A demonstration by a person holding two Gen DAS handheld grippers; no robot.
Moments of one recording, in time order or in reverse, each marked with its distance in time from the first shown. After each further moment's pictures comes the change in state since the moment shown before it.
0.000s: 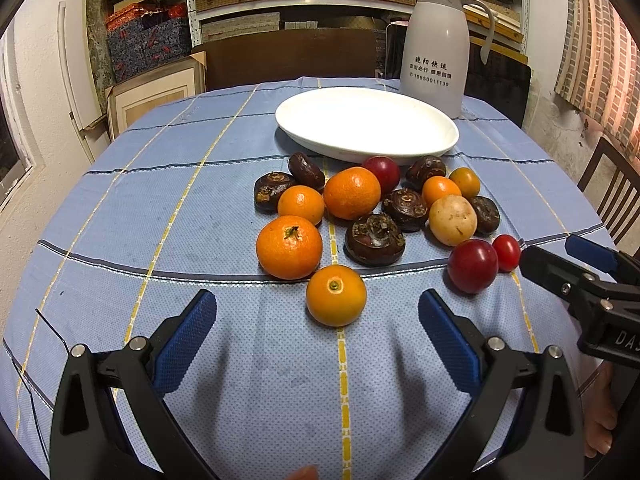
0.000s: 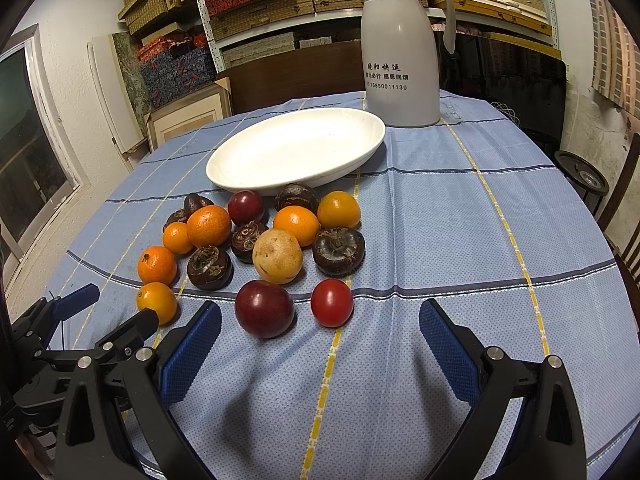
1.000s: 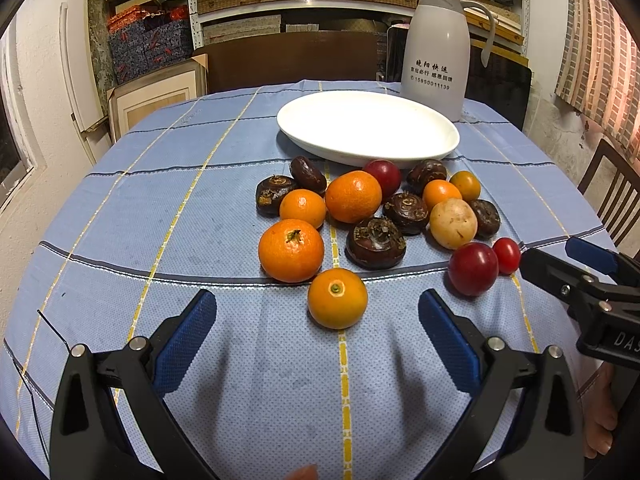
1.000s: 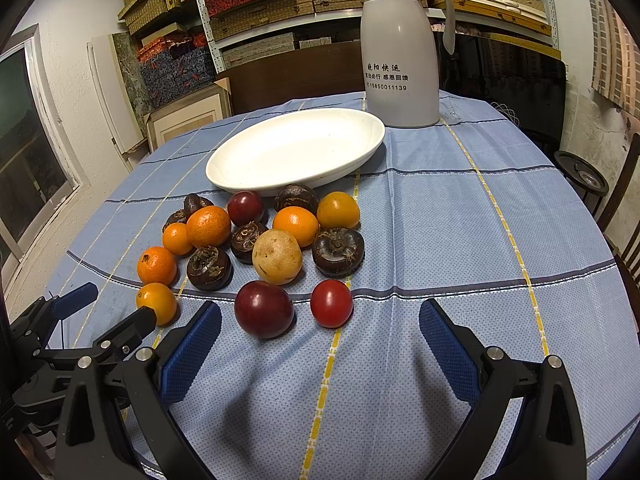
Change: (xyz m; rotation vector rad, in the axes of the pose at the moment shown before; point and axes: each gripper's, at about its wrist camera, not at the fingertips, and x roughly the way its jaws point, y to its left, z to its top) left arm -0.004 0.002 0.001 0.000 -0.010 0.005; right arm 0.000 0.000 0.000 -0.001 -0.001 -0.001
